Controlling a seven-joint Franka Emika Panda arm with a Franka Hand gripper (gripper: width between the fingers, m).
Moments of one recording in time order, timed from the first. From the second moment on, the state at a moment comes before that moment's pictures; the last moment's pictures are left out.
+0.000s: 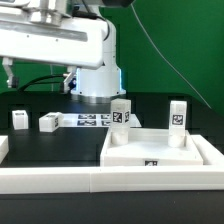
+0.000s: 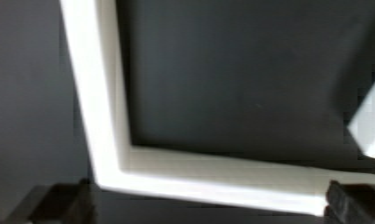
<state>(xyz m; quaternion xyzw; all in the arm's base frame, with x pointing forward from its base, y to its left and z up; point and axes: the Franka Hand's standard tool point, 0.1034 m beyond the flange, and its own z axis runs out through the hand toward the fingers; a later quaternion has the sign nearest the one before) 0.535 -0.147 0.118 0.99 -0.01 0.13 0.05</state>
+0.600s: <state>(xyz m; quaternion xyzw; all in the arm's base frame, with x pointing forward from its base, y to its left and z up) 0.512 -0.164 0.108 0.97 -0.23 0.12 0.01</state>
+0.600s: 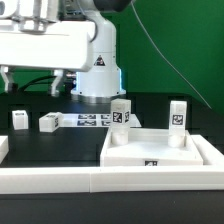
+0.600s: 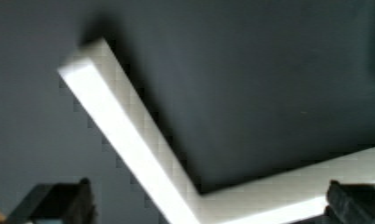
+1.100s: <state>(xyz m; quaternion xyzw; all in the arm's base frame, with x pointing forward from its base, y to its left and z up) 0.464 -0.167 0.092 0.96 -0.27 0.10 0.00</state>
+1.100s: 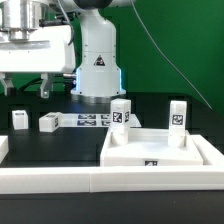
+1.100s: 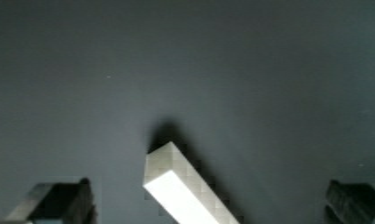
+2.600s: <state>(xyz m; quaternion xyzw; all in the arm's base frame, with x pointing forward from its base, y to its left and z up) 0.404 -0.132 0.055 0.98 -0.17 0.00 -0.03</state>
